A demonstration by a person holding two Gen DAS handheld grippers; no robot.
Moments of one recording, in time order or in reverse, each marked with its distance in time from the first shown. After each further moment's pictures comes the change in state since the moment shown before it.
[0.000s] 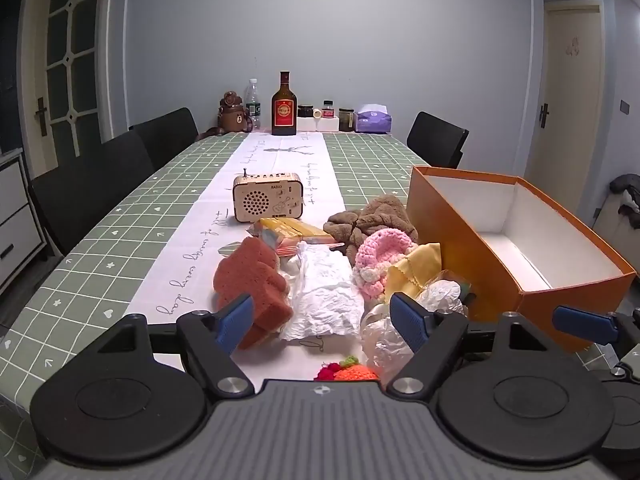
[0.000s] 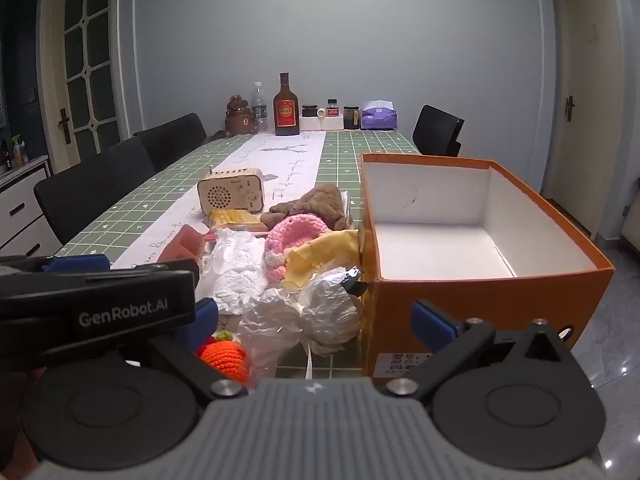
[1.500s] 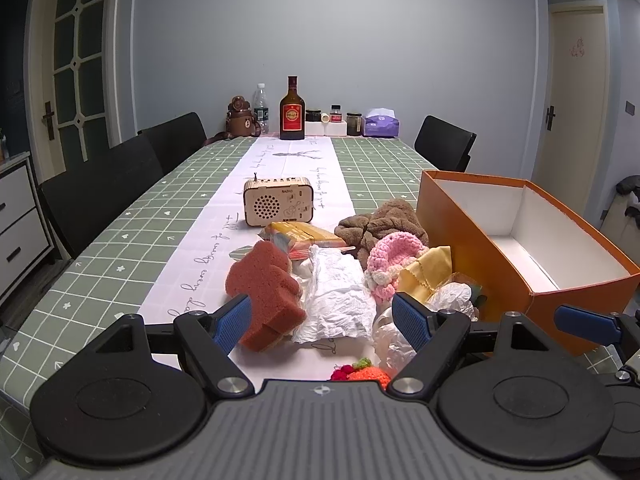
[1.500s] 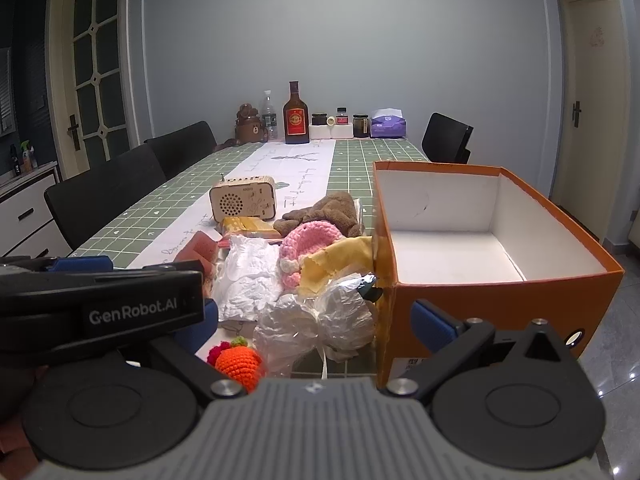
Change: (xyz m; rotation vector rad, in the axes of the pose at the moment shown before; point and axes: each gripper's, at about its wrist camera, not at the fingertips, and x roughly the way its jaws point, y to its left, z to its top) left arm -0.001 0.007 -0.002 -0.008 -0.012 0.016; right arm 0.000 0.007 -0.002 -0.002 -0.020 0.026
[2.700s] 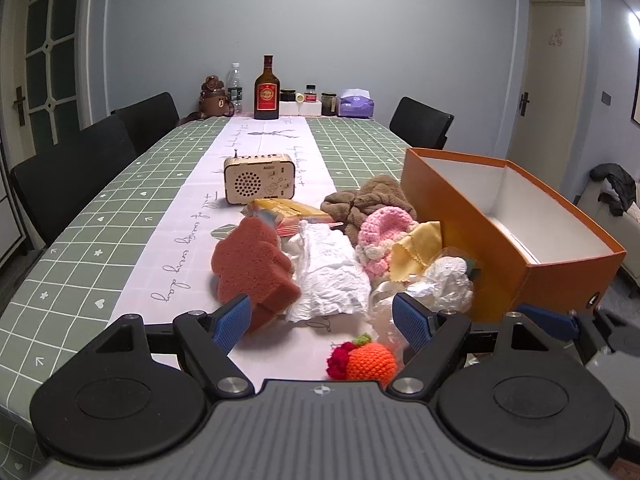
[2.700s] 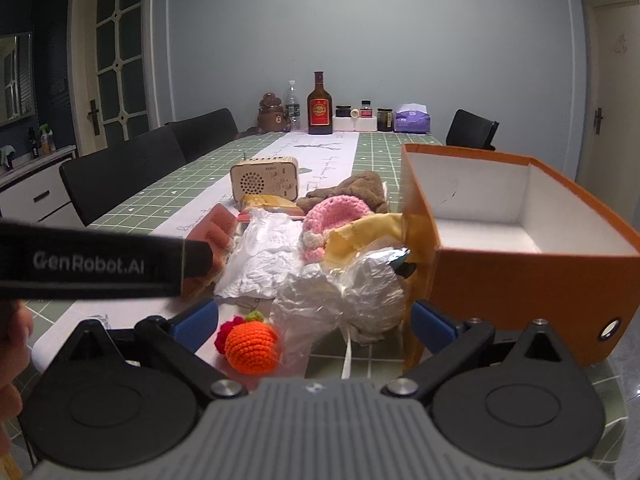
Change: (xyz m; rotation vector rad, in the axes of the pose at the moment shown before) left arm 0.008 0.024 -0.007 0.014 0.053 -0.099; right arm 0.022 0.008 -0.028 -0.035 0.005 0.075
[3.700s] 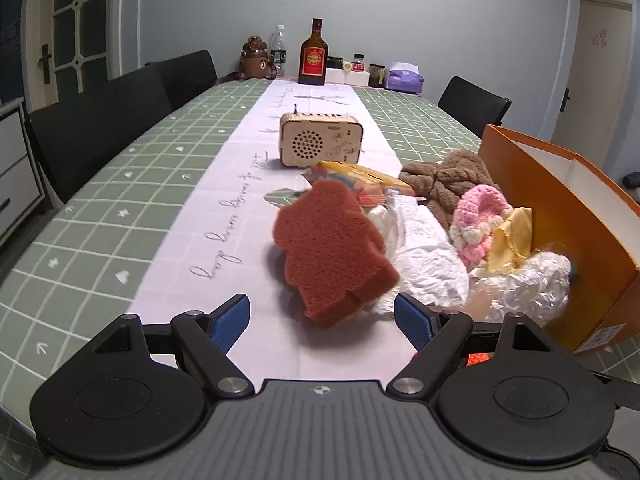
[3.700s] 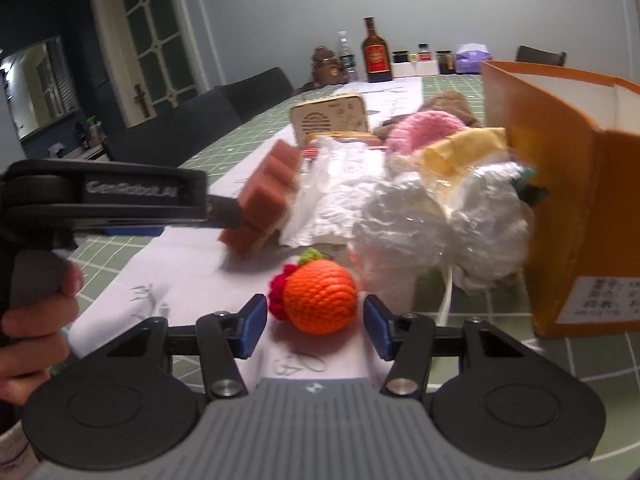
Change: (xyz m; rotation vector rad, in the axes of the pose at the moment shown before) left arm 0.051 0.059 -0.005 -0.065 0.081 0.082; right arm 0.062 0.021 -0.025 0.059 0.138 0.223
